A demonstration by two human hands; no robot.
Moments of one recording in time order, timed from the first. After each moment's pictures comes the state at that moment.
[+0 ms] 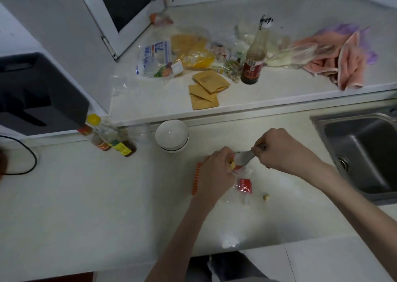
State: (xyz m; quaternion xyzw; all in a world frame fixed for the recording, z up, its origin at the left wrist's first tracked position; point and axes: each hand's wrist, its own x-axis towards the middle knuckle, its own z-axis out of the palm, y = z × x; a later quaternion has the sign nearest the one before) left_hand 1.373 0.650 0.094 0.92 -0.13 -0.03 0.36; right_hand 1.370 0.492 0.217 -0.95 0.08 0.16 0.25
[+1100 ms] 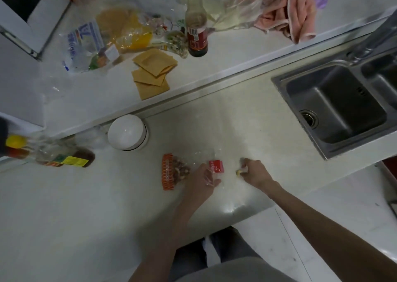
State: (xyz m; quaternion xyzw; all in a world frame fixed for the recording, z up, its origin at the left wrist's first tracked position) left_hand 1.335 0.616 -0.026 0.89 -0.12 -0.25 0.36; right_hand 1.289 0.413 -0.036 -0.89 0.26 0.23 0.30
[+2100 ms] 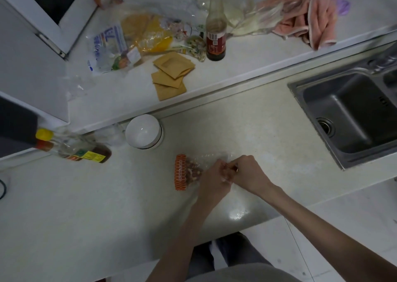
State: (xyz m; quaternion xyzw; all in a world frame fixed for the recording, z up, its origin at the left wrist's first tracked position) left_hand 1.338 0.606 0.000 0.89 -0.13 -0.22 0.39; right_hand 1.321 0.477 0.059 -0.89 0.13 0.18 0.40
